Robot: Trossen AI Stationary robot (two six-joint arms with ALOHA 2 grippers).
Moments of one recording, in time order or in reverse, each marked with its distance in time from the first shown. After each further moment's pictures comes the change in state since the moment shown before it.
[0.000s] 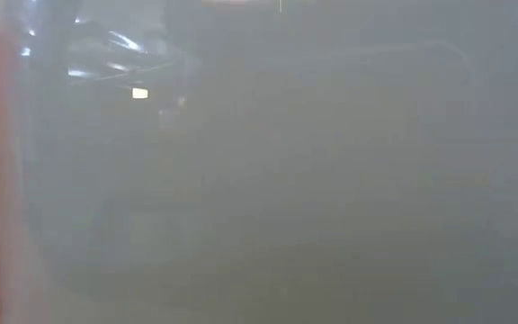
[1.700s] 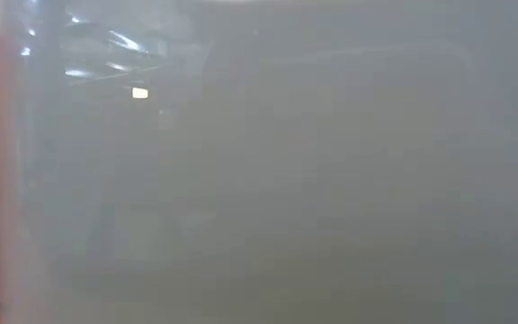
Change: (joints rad) left arm -0.042 -0.238 -0.001 0.022 0.221 0.207; right arm 0.086 -0.058 0.000 0.093 0.006 0.068
